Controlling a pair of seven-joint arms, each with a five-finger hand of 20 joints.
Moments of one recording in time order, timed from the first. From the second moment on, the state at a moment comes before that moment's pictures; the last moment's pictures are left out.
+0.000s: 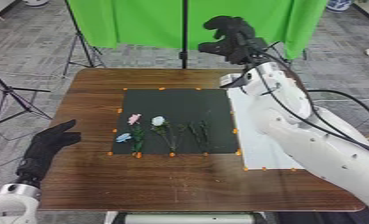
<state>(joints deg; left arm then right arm) 128.7 -56.0 -104.8 -113.6 61.2 6.8 6.5 -52.6 -48.2 41.8 -102.9 -116.7 19.8 23.5</state>
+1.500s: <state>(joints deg) 128.5 -56.3 -104.4 -113.5 61.3 6.4 6.3 -57.7 -43.2 31.0 -80.0 -124.4 23.9 32.0</state>
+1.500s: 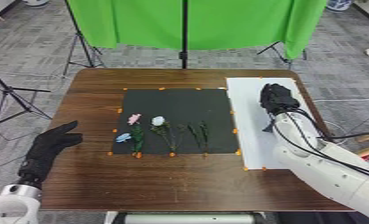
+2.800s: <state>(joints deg) 127.6 -55.9 -103.9 -113.4 61.7 5.6 5.6 -28.3 -49.2 6.5 -96.9 -113.0 6.8 1.6</state>
